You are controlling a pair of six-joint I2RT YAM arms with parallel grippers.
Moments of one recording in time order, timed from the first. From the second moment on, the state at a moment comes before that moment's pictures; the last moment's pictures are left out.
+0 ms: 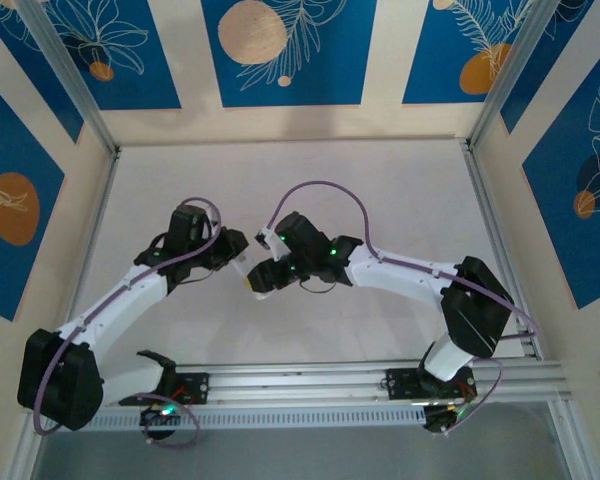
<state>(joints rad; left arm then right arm) -0.38 1.17 0.76 -0.30 0.35 -0.95 0.95 1.60 1.13 -0.32 -0.36 0.48</state>
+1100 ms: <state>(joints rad) -0.37 1.19 0.83 -0.54 0.11 -1.15 1.26 1.72 1.32 -0.49 0.39 0.20</state>
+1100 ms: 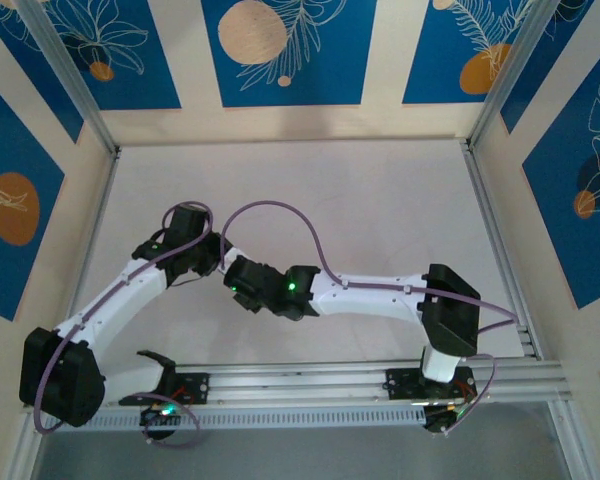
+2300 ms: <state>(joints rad) -0.36 0.81 0.69 -0.39 0.23 -0.37 0.39 1.45 0.61 -0.11 -0.32 0.66</state>
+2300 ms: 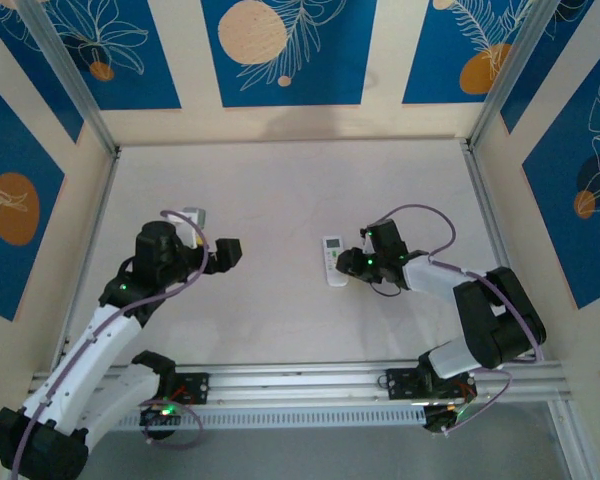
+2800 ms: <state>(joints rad) -0.35 0.82 0.29 0.04 -0.37 -0.06 0.09 1.15 0.71 -0.07 0.12 0.33</state>
